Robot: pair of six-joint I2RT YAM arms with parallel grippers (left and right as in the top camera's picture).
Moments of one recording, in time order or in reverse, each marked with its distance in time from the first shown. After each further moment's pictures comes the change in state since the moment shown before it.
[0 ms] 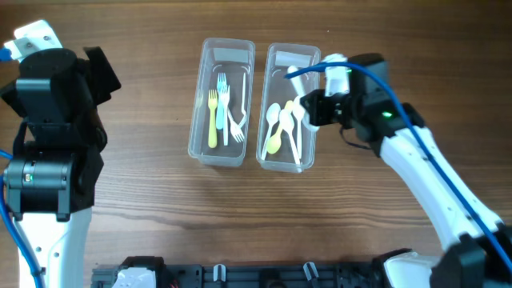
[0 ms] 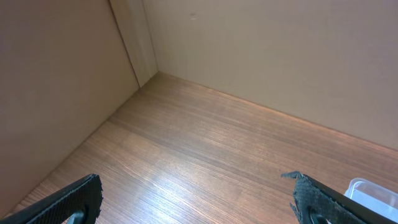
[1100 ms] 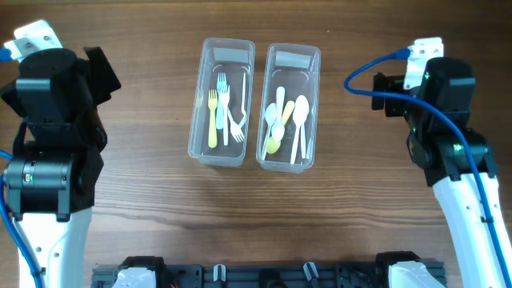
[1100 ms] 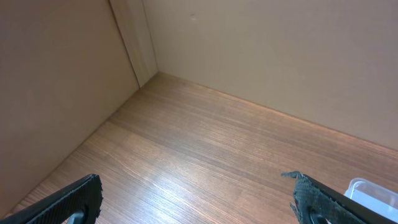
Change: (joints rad) left arm 0.000 0.000 0.000 0.000 0.000 0.000; right arm -0.236 -0.321 0.021 -0.070 0.549 -0.352
